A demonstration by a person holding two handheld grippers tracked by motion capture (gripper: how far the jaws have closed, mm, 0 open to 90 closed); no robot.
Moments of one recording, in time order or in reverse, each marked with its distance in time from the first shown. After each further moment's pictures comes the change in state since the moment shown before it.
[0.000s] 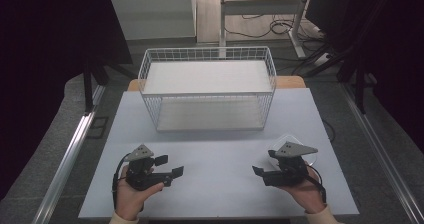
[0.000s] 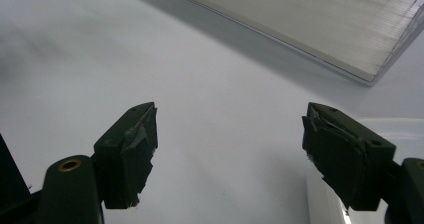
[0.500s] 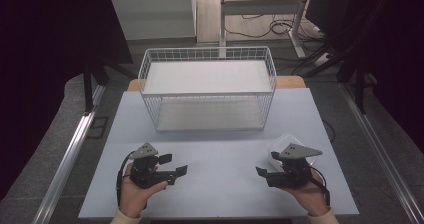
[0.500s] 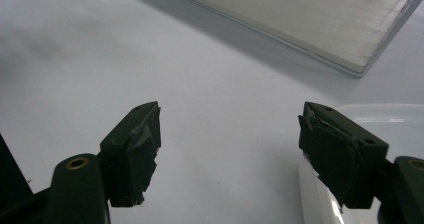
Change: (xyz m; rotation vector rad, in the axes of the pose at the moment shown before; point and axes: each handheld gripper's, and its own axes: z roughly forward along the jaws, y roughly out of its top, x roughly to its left) left arm -0.002 0.005 0.007 0.011 -0.019 0.017; right arm -0.002 -0.005 -0.007 0.000 -0.006 0.015
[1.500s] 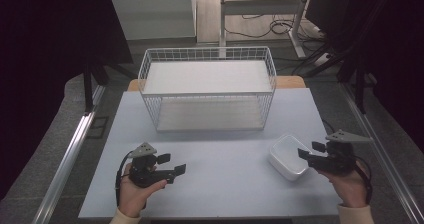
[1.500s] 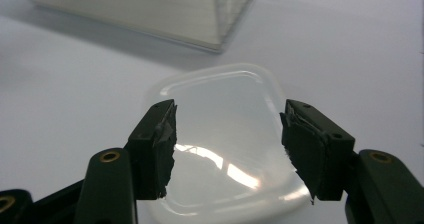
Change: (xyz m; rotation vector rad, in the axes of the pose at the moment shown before) left arm 0.003 -0.001 -0.001 0.004 0.018 -0.025; right arm -0.084 -0.009 -0.061 0.005 -0.223 0.208
